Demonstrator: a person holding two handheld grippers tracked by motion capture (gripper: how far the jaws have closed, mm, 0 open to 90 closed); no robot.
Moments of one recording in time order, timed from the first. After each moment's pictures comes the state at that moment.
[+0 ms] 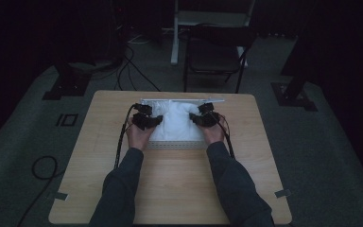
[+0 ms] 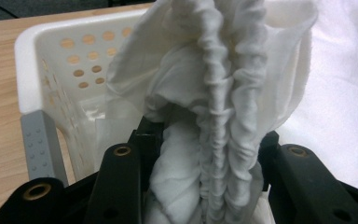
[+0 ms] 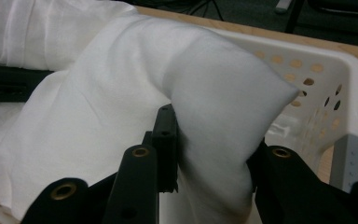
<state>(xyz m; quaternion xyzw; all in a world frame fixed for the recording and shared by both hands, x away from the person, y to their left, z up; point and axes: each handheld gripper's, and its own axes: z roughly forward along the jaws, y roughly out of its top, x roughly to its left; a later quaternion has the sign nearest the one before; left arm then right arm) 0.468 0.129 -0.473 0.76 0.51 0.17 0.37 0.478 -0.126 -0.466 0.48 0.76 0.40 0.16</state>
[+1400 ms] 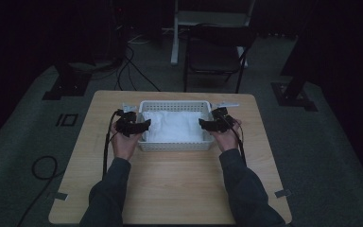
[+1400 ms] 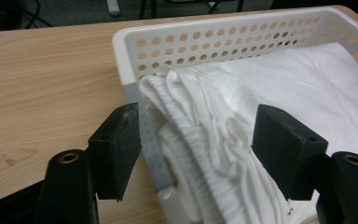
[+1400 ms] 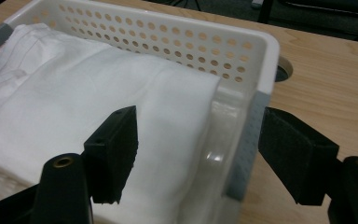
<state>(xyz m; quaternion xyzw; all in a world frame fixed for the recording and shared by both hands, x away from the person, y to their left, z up) 0.421 0.178 -0.463 0.72 0.53 0.22 0.40 0.447 -0.171 -0.454 0.50 0.76 0.39 0.18</state>
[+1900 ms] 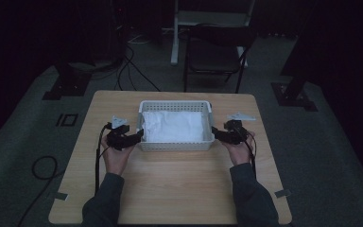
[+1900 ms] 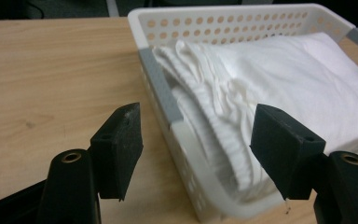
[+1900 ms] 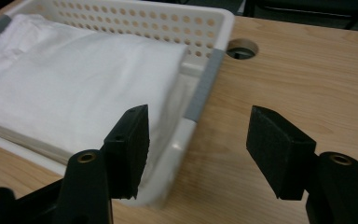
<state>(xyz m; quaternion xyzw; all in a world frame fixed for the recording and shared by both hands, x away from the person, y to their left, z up) 0.375 0.199 -0.483 0.70 0.53 0.23 0.42 0.405 -0.211 -0.463 0.51 0.73 0.40 0.21</state>
